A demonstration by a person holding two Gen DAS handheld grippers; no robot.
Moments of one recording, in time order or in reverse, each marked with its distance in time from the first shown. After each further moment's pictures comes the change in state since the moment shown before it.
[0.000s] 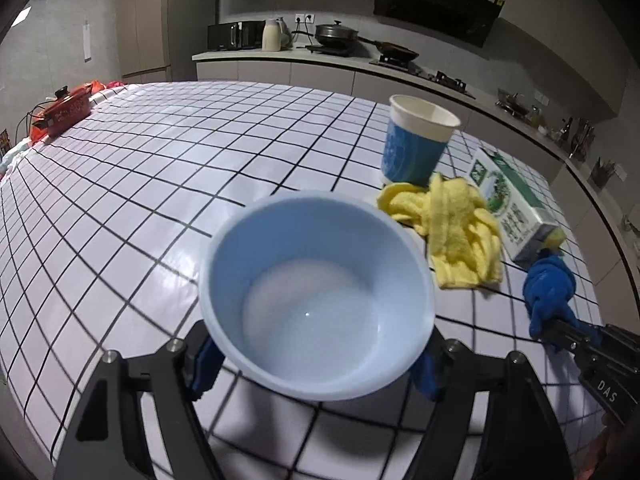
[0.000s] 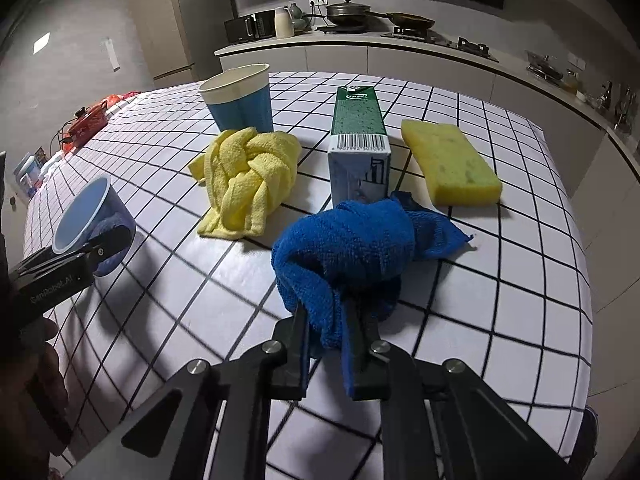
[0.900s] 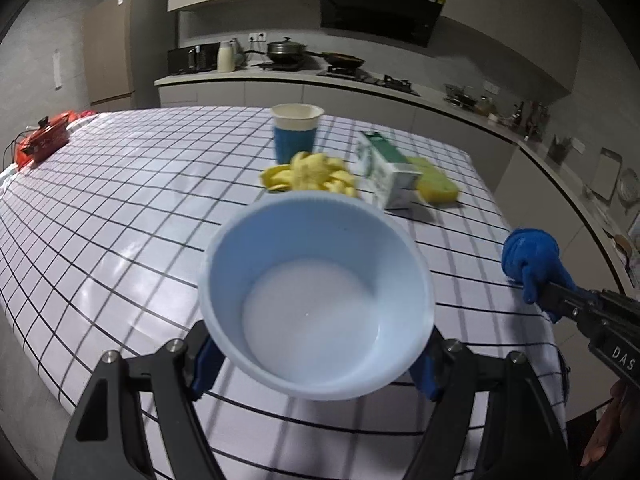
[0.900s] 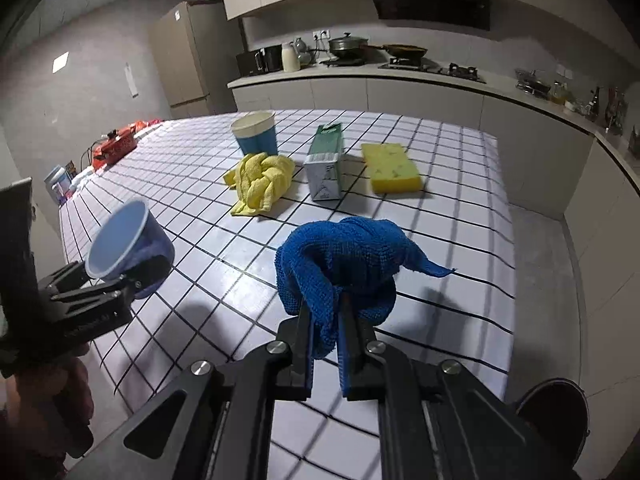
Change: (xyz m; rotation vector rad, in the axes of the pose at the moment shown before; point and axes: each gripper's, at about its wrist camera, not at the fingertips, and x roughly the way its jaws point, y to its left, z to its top) left arm -0.077 -0.082 -0.049 0.100 -0.048 -0.103; right arm -0.119 -0.041 -0.062 0.018 -0.127 0.039
